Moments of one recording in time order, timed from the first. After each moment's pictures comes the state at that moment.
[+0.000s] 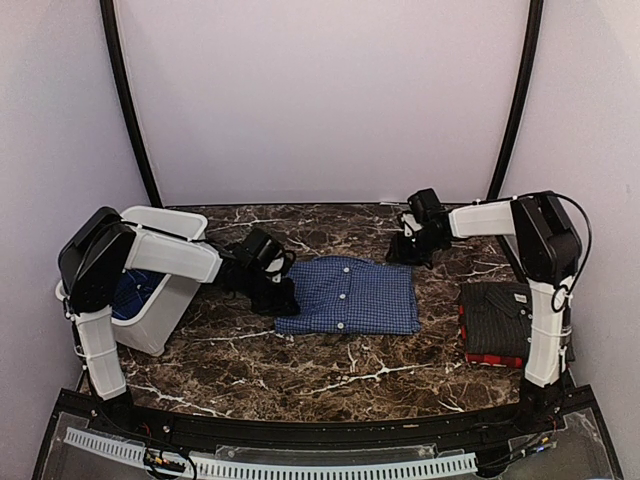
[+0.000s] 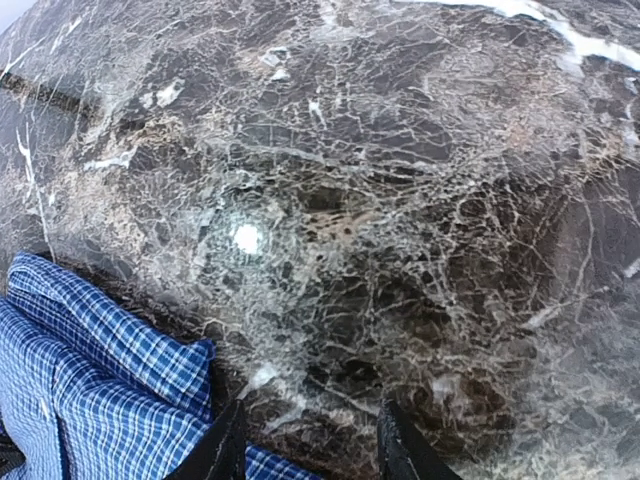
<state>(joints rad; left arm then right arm) -0.70 1.92 1.14 -0.24 0.28 -0.66 0.40 2.09 1.43 -0.33 -0.19 0.35</state>
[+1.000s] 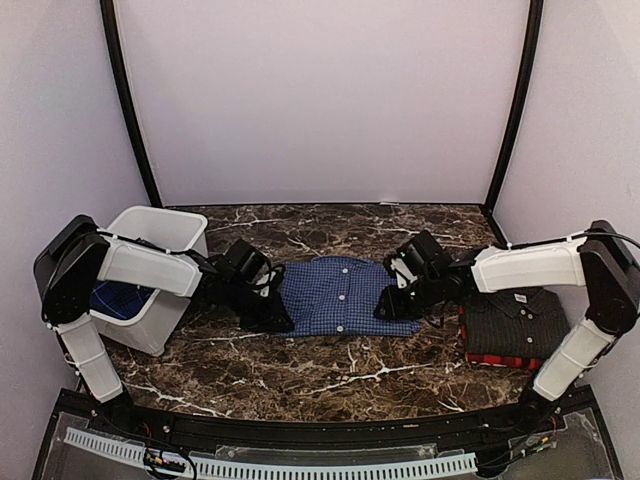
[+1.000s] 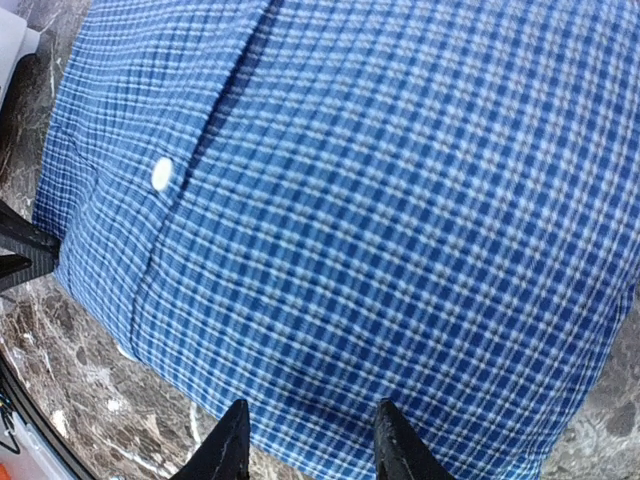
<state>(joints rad) -0.72 1.76 0.95 -0.20 0.41 -0.70 0.74 1.60 0.92 -0.32 -0.13 0.52</state>
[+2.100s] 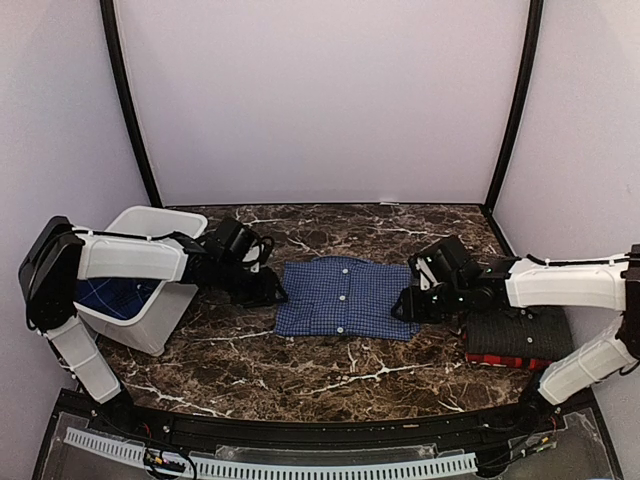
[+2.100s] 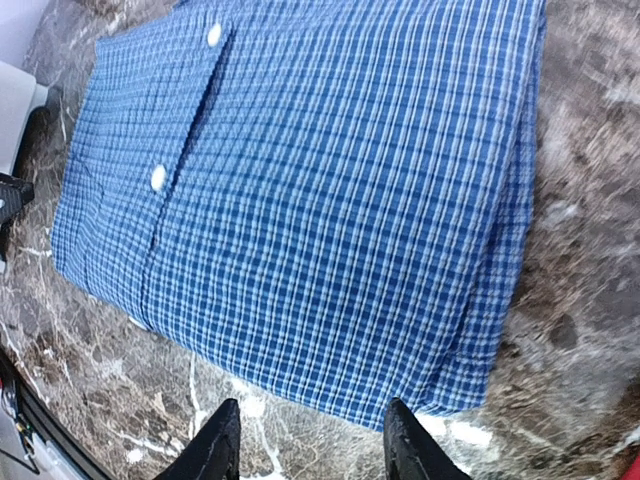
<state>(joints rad) -0.67 1.67 1.01 -0.29 0.26 -0.66 0.75 1.36 0.74 -0.32 -0.06 0.64</state>
